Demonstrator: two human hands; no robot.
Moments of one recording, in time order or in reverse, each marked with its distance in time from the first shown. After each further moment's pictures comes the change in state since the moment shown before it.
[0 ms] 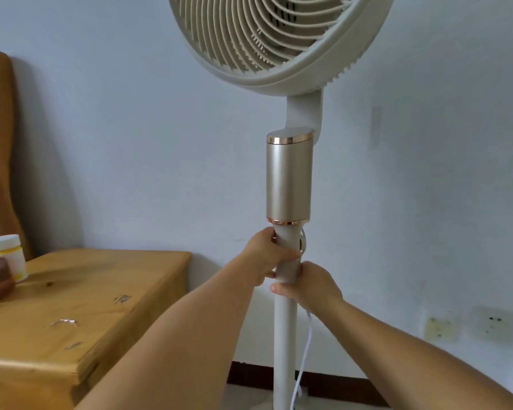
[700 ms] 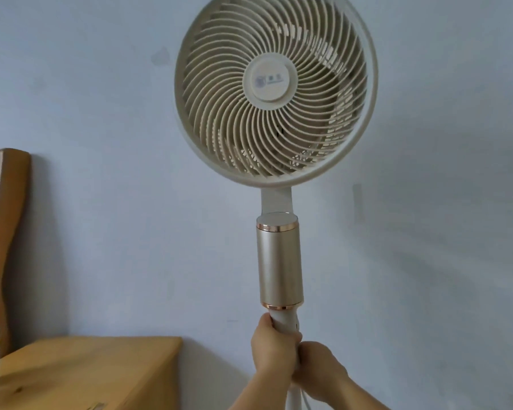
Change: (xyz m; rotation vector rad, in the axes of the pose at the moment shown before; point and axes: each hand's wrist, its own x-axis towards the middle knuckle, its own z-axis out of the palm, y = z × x) left_hand 0.014 0.005 0.051 -0.054 0.434 0.011; right_hand 0.028 0.005 -0.027 0.035 -0.021 -0.037
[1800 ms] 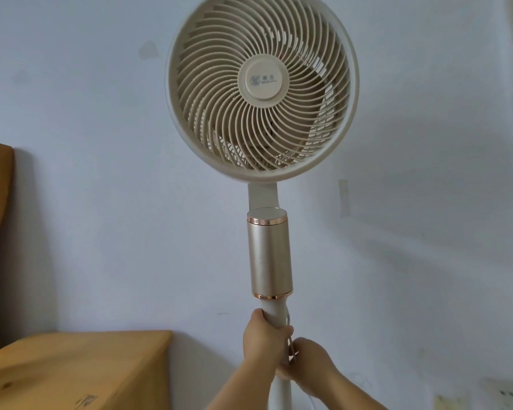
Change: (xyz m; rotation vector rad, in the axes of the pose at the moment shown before) left_hand 0.001 -0.005 0.001 0.175 -0.075 0.032; right_hand -0.004 0.021 0.005 0.015 -0.002 -0.019
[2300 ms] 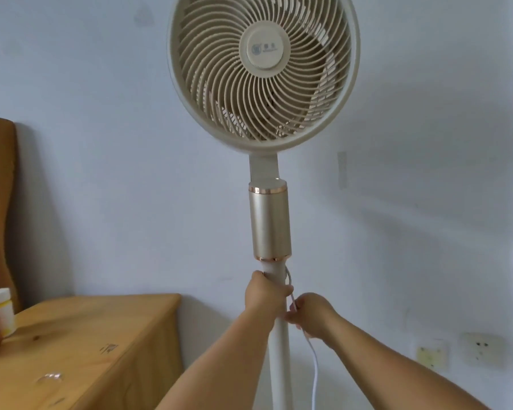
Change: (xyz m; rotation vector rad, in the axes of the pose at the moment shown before) left_hand -0.016 0.021 -0.011 0.025 -0.052 -0.039; right_hand -0.026 -0.018 -0.032 0.042 -0.057 0.048
